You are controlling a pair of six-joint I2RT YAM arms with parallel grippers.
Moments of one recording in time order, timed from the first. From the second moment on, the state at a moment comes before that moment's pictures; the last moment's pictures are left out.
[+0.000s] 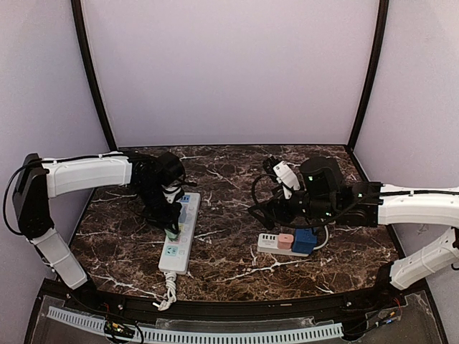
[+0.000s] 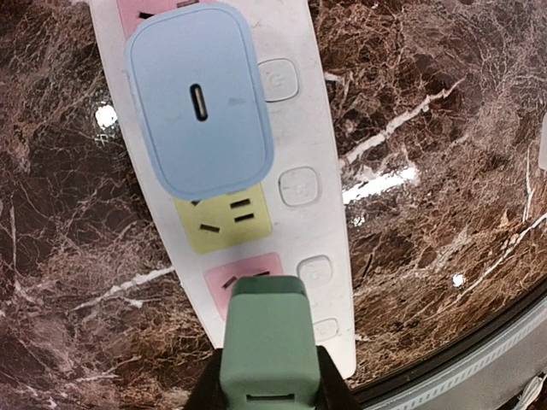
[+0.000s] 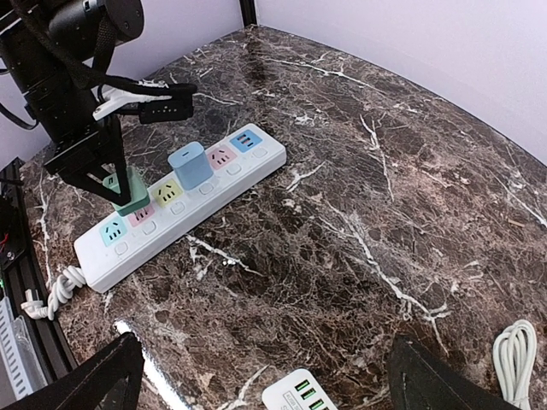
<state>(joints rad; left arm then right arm) -0.70 1.65 1.23 -1.04 0.13 -0.45 1.02 1.24 0.86 -0.14 0.11 0.18</state>
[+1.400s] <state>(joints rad) -0.70 1.67 1.24 -1.04 0.12 -0.53 1.02 1.21 0.83 -0.16 0.14 0.17</state>
